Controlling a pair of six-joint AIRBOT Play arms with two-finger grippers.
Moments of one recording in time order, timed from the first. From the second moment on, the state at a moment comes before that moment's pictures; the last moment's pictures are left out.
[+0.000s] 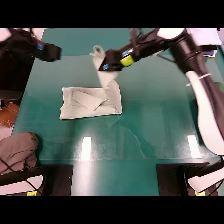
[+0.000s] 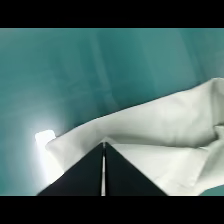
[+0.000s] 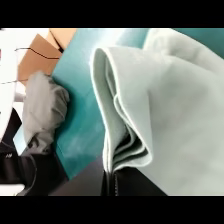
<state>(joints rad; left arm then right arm) -0.13 -1.36 1.73 1.38 -1.23 -1.44 0.48 -1.72 2.02 -0.77 1.30 1.52</state>
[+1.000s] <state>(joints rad) -0.06 -1.30 1.73 1.42 -1.33 -1.43 0.58 -1.91 1.89 -0.52 1.09 1.17</state>
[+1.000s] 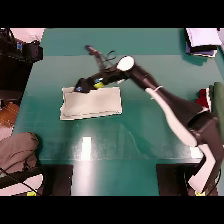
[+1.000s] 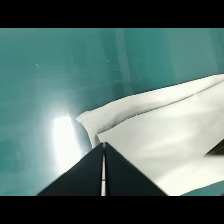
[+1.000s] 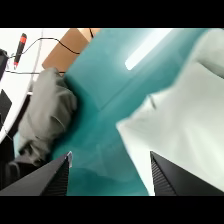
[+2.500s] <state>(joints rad) -0.06 -1.30 1.73 1.38 -1.39 -1.43 0.40 -1.93 1.49 -0.35 1.09 1.20</state>
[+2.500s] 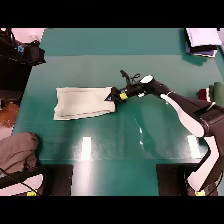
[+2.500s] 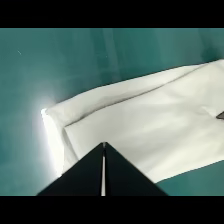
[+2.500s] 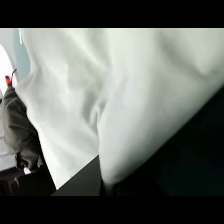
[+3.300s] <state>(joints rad) -0.06 -1.30 1.73 1.38 -1.43 -1.41 -0.35 -1.44 1.56 -0.77 1.17 1.36</state>
